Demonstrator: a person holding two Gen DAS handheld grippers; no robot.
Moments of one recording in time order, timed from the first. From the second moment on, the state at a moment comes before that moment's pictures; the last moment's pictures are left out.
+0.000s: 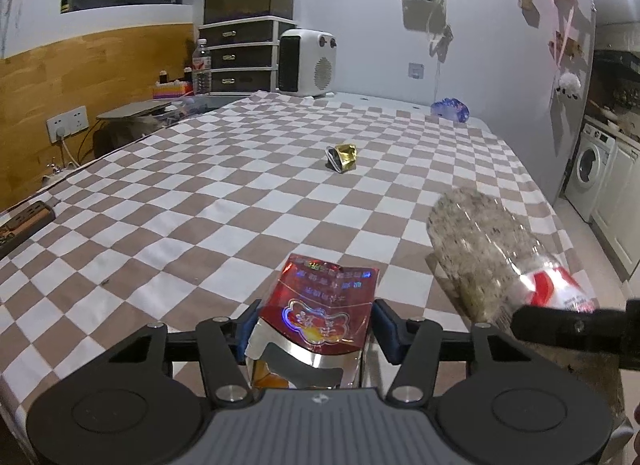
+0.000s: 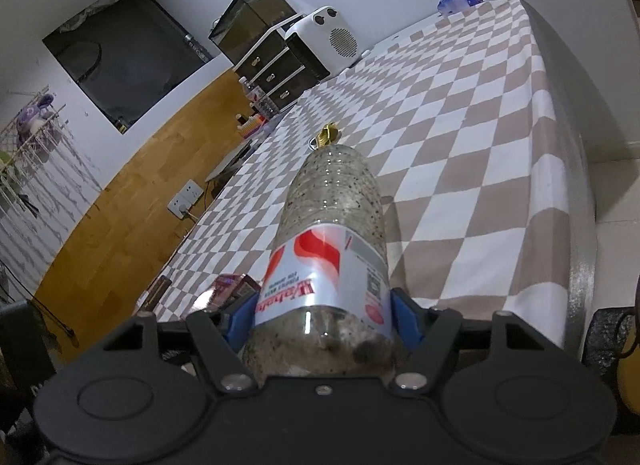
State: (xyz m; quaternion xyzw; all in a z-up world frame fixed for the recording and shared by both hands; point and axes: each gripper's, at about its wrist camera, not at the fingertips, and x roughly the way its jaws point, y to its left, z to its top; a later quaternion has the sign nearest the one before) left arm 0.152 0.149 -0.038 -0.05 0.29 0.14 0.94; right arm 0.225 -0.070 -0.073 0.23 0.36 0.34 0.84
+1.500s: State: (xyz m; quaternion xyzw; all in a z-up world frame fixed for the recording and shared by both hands) left arm 0.159 -0.074 0.011 0.00 0.23 -0.13 0.96; right arm 0.126 -0.288 -0.025 0.15 0.26 0.08 0.95
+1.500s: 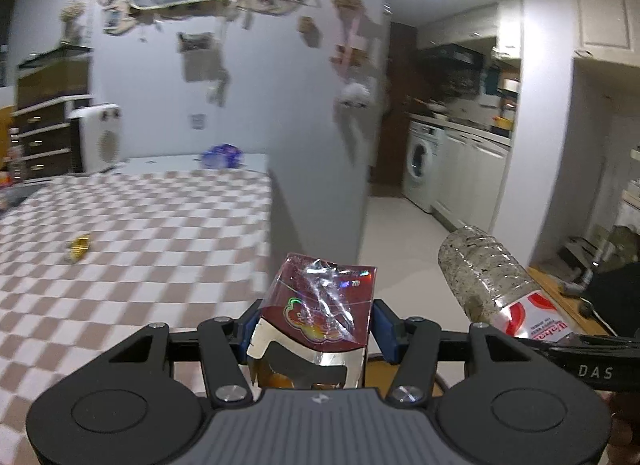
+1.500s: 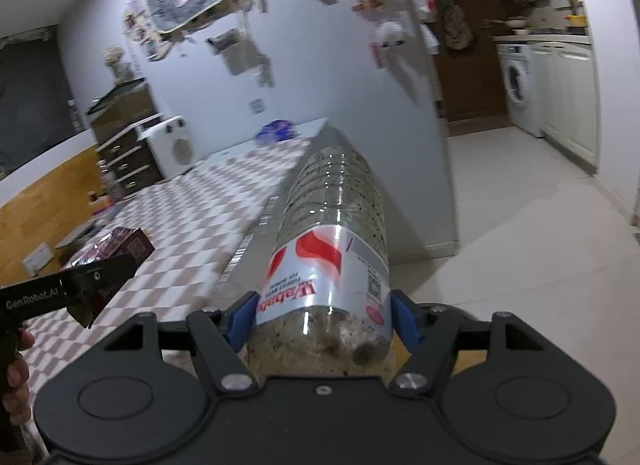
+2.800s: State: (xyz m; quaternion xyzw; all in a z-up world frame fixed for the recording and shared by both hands) left arm 0.355 -0.193 -0.154 -0.01 0.52 -0.19 0.83; right arm 0.244 -0.385 -0.131 0.20 0.46 -0.03 0.86
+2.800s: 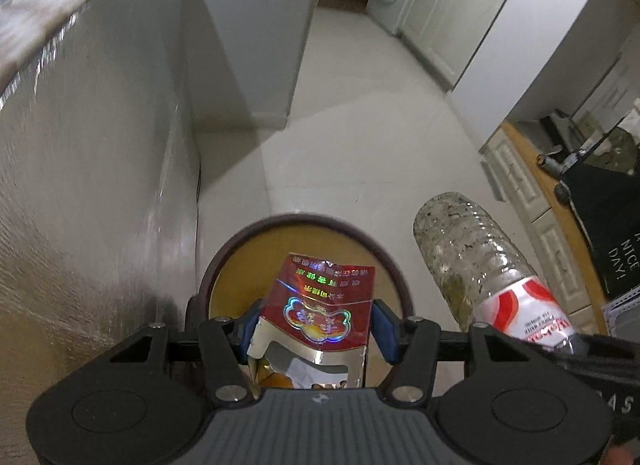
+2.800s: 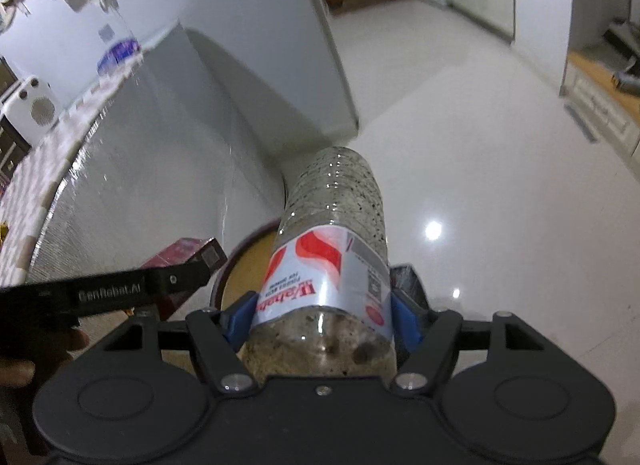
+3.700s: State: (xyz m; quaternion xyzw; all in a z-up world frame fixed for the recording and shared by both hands) left arm 0.393 -0.199 -0.237 0.04 0.61 -0.16 0.77; right arm 0.357 -0.368 -0.246 0.26 0.60 -0.02 0.76
